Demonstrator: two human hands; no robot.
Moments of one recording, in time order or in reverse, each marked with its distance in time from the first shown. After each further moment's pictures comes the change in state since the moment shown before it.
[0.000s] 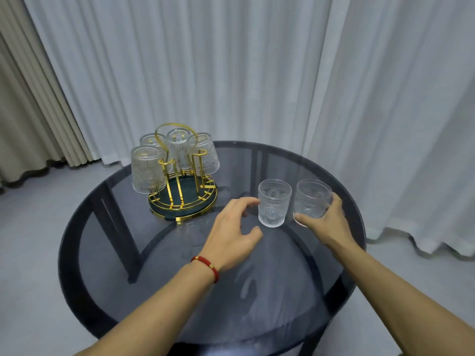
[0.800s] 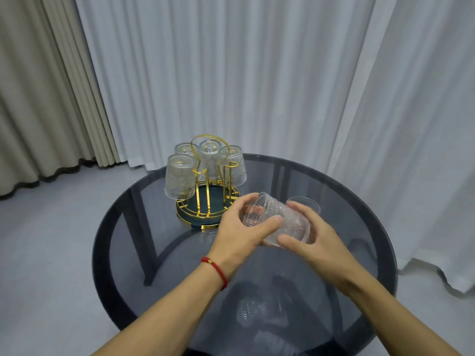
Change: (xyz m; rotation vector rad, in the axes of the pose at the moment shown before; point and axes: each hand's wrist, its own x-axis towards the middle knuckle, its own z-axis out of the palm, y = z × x) left_hand -0.001 0.010 -0.037 -0.726 0.204 -0.308; right_hand -0.068 -0.063 0.022 0.224 -0.438 -0.493
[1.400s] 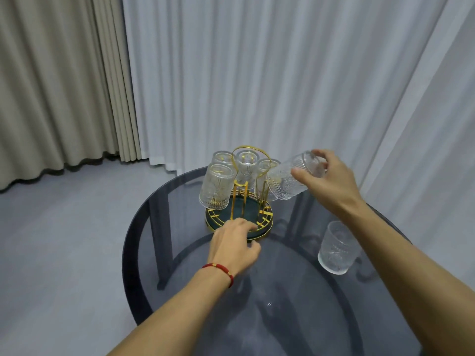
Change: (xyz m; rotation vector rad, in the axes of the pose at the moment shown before) left_hand 0.050 -0.038 -0.092 1.112 0.033 0.119; right_hand 0.146 -0.087 0.028 -0.359 0.289 -0.128
